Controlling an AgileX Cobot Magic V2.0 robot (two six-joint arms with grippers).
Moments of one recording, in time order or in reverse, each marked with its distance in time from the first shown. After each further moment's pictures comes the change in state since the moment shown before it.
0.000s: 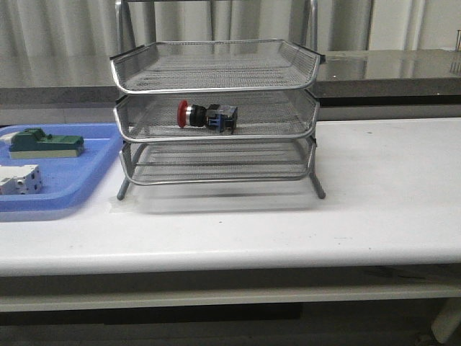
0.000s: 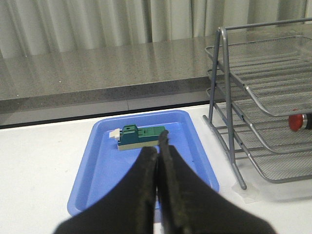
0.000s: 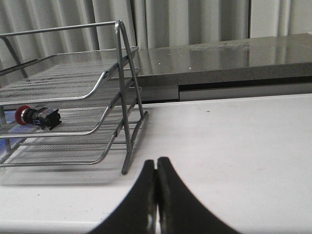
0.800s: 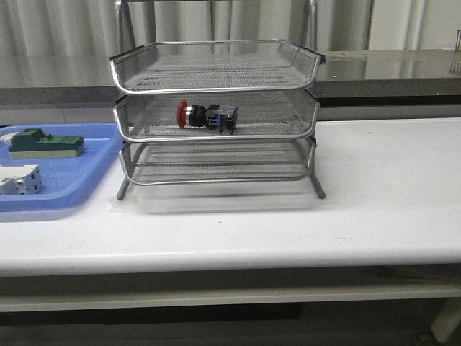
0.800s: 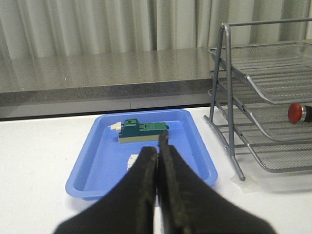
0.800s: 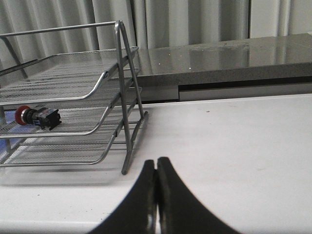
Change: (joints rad) left arm 0.000 -0.264 0.204 0.256 -0.008 -0.303; right arm 0.000 0.000 0.000 0.000 0.000 0.000
